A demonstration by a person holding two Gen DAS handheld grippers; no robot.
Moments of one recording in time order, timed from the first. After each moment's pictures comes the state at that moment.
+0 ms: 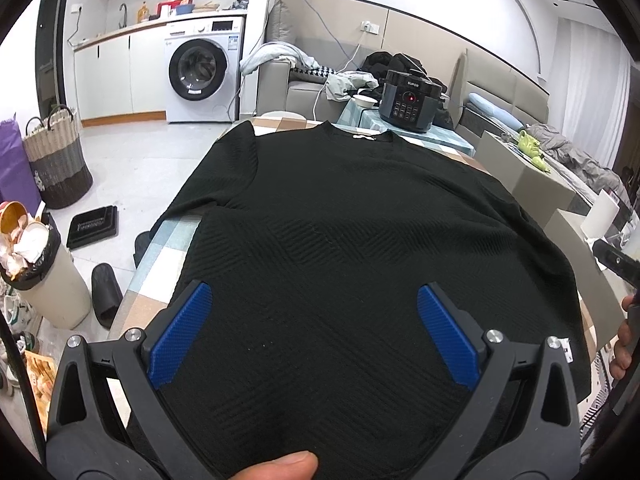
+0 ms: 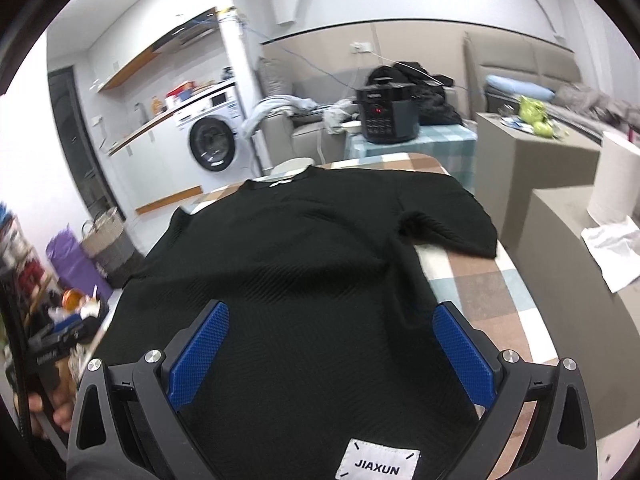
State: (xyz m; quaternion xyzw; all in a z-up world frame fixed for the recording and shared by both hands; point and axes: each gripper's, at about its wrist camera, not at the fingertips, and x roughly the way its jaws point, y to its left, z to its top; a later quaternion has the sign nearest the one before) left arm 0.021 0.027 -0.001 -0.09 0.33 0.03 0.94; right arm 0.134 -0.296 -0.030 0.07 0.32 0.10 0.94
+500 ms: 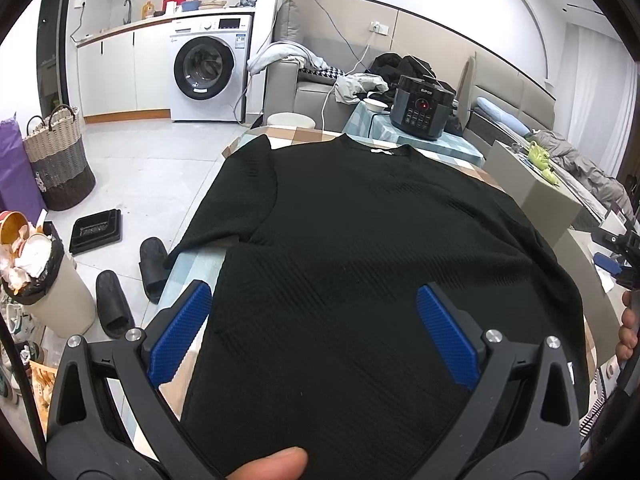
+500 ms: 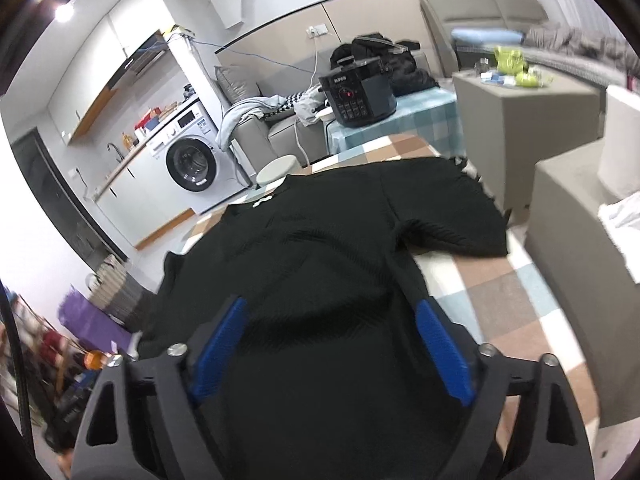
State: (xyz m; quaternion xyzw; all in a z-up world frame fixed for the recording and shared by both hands) left arm 0.069 0.073 0.019 -0.10 0.33 0.03 0.94; right arm 0.207 -0.313 -0.013 0.18 0.36 0.08 0.91
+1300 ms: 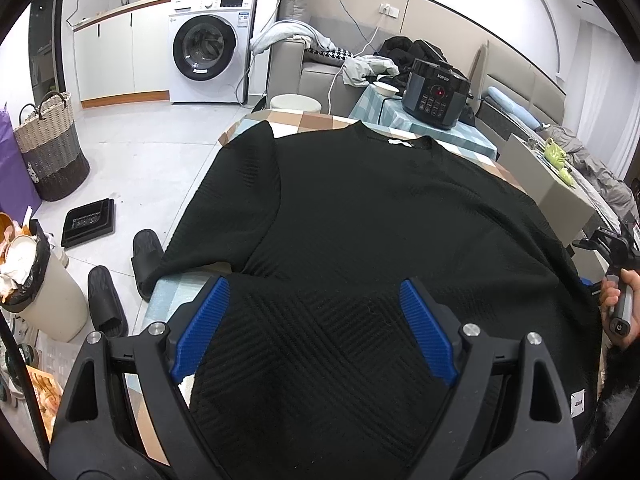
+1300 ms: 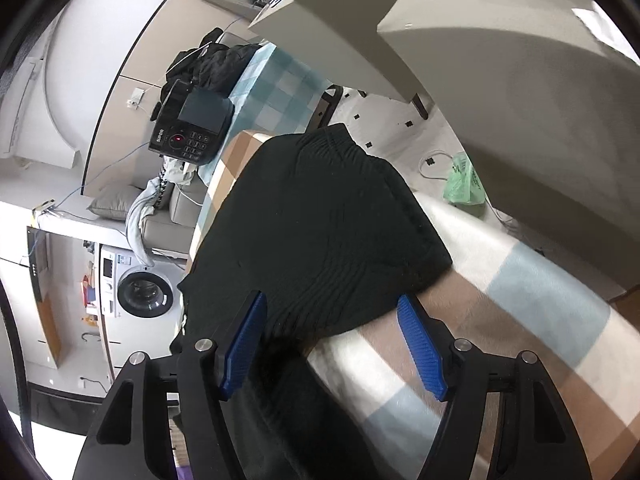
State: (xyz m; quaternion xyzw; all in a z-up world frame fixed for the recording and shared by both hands) left arm 0.178 0.101 -0.011 -0.11 0.36 0.04 0.92; right arm 0.336 -0.451 -0.113 0.48 0.40 -0.10 0.77
